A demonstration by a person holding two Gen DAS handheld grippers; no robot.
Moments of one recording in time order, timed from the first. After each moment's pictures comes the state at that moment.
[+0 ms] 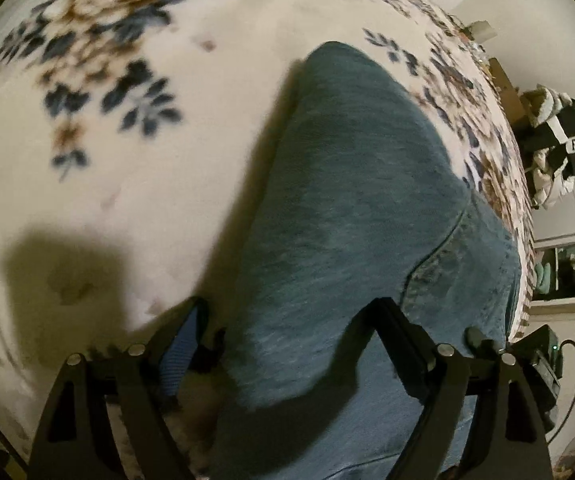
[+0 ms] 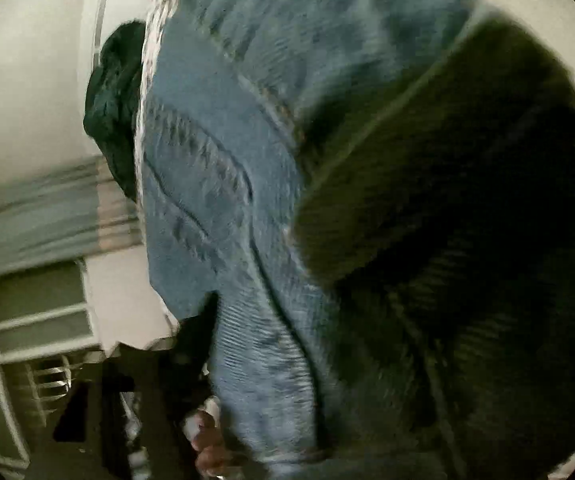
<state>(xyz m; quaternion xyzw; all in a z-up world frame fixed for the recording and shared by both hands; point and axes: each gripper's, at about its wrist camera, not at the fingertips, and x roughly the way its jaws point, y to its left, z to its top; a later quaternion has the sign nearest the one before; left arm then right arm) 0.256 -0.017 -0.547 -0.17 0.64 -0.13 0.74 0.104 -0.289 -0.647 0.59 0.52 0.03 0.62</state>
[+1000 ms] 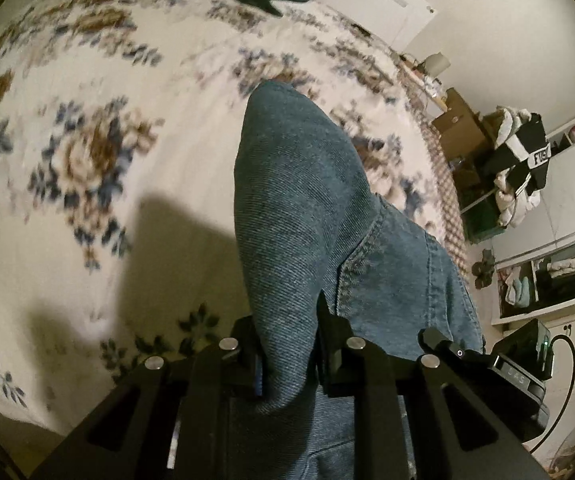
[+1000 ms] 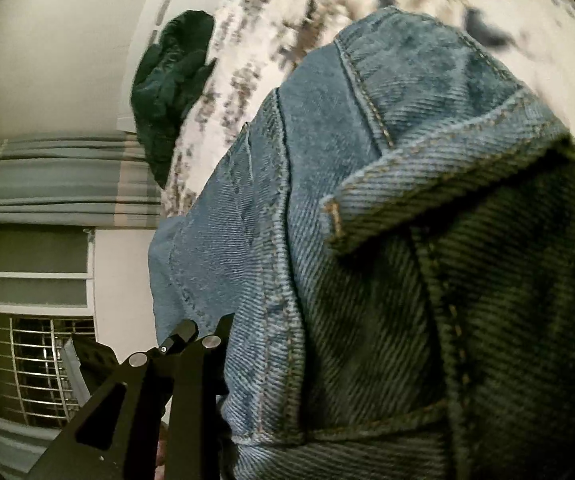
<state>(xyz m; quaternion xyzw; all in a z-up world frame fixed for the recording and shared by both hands) 0.278 -0.063 -0.360 -0.19 0.57 -0.15 0.79 0.139 -0.342 -0.444 0.53 0.48 0.07 0.70</state>
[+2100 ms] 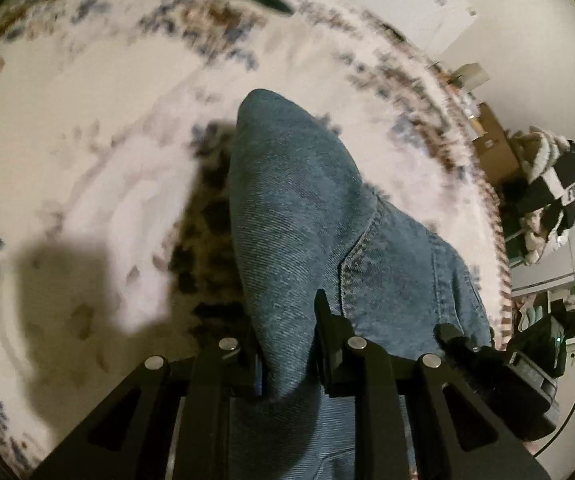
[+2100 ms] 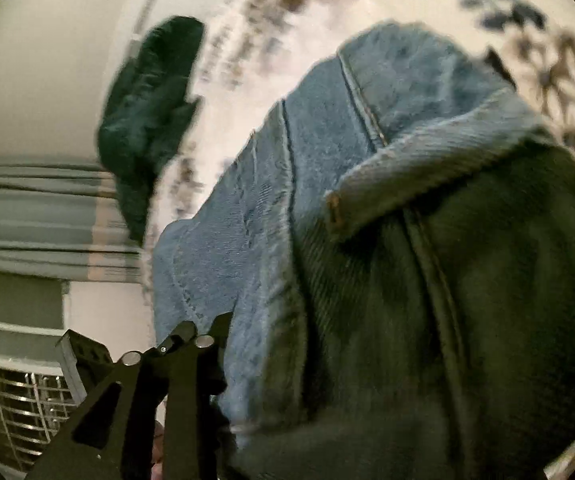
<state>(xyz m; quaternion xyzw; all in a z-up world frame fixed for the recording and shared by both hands) 0.640 -0.090 -0.515 -0.18 0.59 -0.15 0.77 0.559 -0.398 -0.571 0.51 0.50 0.04 0.70</state>
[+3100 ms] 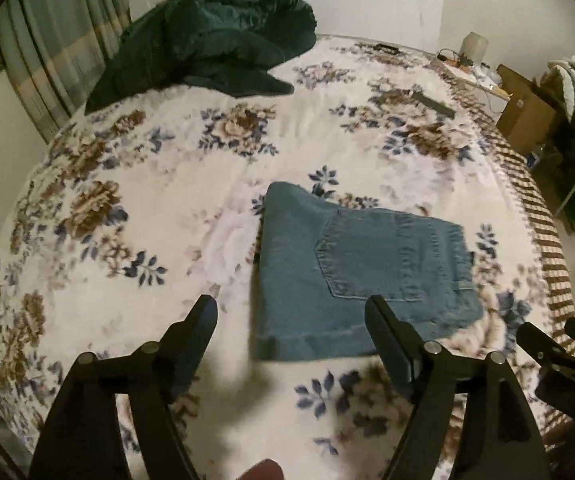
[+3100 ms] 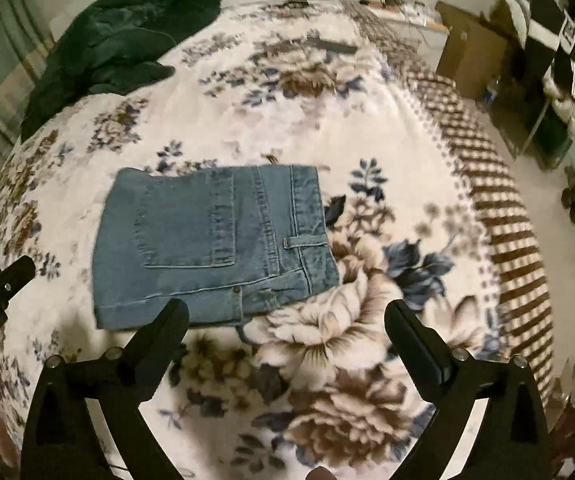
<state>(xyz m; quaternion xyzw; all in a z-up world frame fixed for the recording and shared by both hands) 0.527 -0.133 -0.327 0.04 0.52 -0.04 0.85 0.484 -0.356 -0.361 0.10 0.56 -0.11 0.81</state>
